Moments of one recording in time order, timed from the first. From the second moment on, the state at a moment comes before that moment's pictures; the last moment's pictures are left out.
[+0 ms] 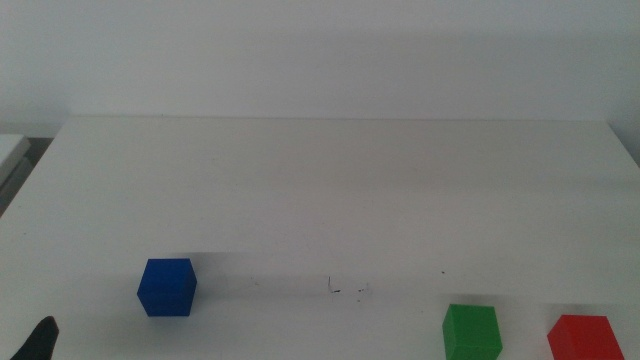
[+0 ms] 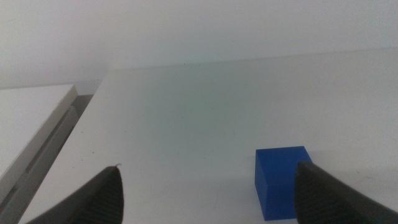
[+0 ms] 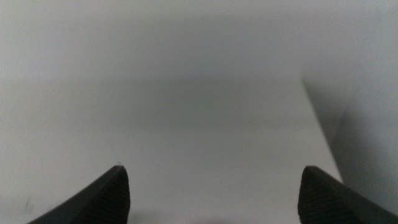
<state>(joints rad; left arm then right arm) -0.04 0.00 0.00 -0.04 0.28 0.06 0.00 0.35 -0.76 0.03 0.84 0.00</state>
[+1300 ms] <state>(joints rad) -0.04 0.00 0.00 -0.04 0.28 0.06 0.15 1.24 -0.70 -0.01 0.85 0.16</state>
